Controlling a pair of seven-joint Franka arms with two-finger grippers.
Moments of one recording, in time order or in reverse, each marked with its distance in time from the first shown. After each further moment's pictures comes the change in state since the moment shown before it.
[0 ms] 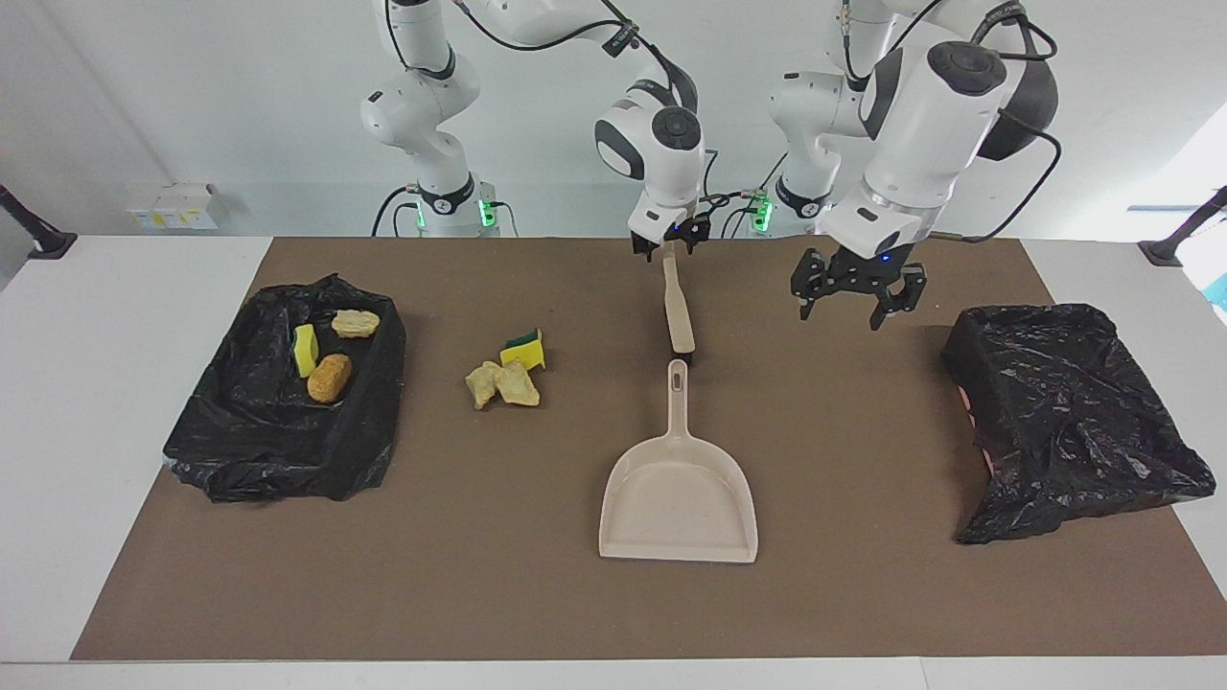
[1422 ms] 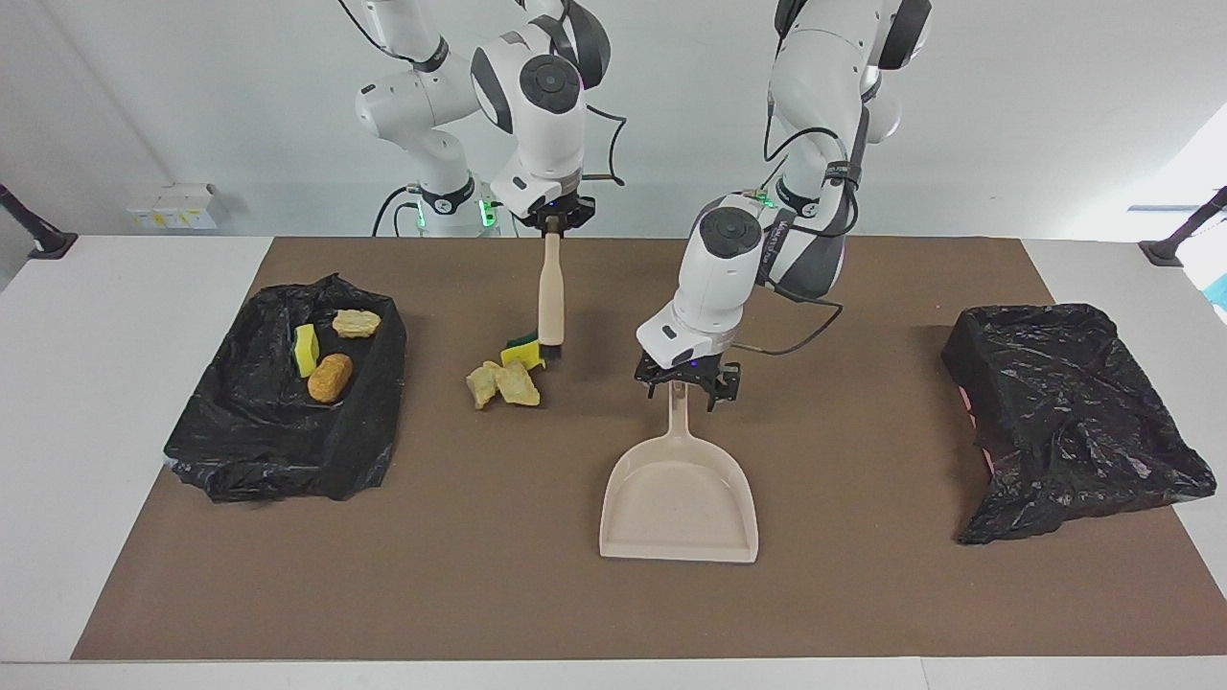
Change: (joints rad) left arm -0.251 0.351 -0.001 0.055 0.000 0.278 -0.172; right arm -0.383 -0.310 -0.025 -0.006 -0.214 -0.505 -0.121
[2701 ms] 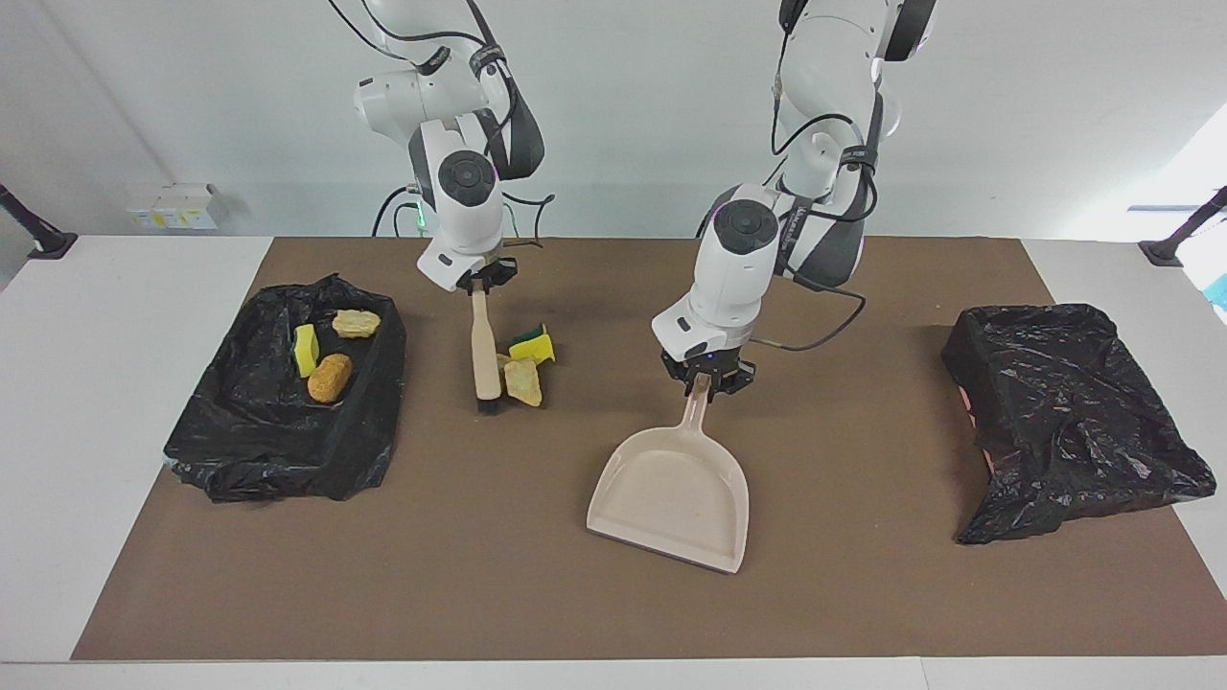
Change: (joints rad) left arm 0.023 -0.069 0.034 0.003 0.013 -0.152 0.200; right arm -0.215 0.037 0.020 -0.231 -0.026 0.236 -0.332
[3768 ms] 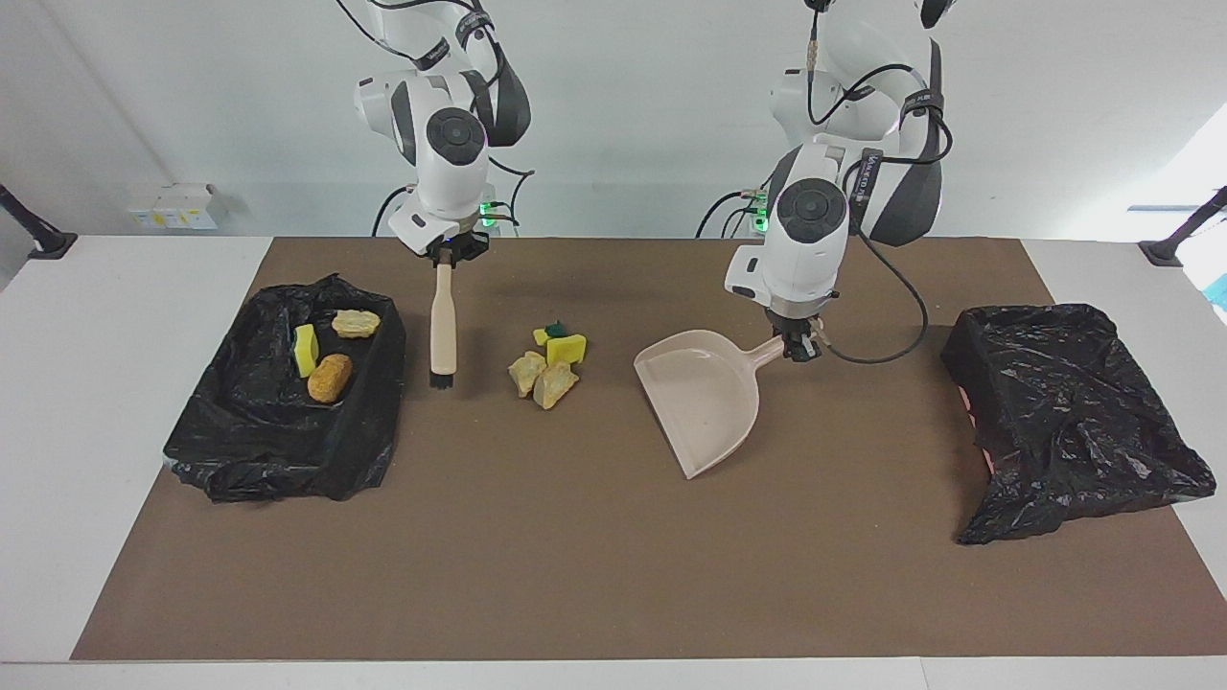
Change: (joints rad) left arm 0.086 -0.162 -0.003 -0.150 0.140 -0.225 0.933; right arm -0.013 -0.139 -0.008 -0.036 -0.141 -0.144 0.104
